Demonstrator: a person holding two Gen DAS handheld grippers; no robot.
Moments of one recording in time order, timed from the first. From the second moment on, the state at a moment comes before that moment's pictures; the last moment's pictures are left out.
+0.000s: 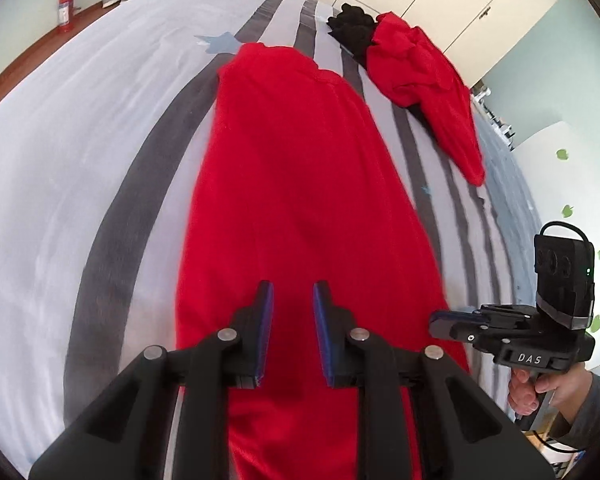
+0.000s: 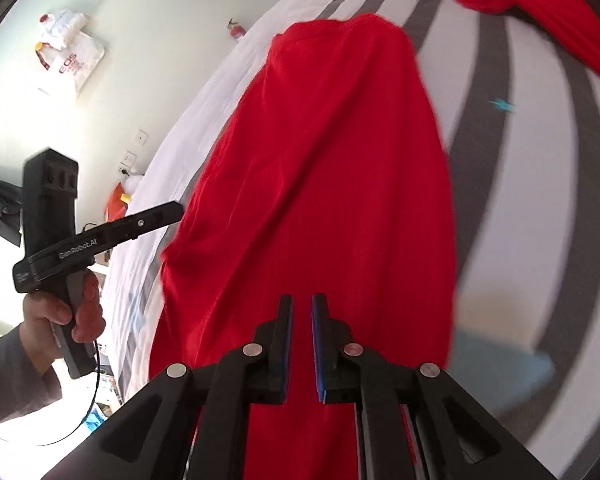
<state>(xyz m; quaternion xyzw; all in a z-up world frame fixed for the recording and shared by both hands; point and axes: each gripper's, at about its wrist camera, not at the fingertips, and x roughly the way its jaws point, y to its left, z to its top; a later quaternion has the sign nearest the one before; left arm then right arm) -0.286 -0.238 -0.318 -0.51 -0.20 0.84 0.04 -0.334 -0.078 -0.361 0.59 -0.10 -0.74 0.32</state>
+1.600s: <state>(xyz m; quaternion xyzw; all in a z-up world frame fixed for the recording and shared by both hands) -0.308 -0.243 -0.371 -0.57 -0.27 0.76 0.15 -0.439 -0.031 -0.415 0.62 -0.18 -0.66 0.38</state>
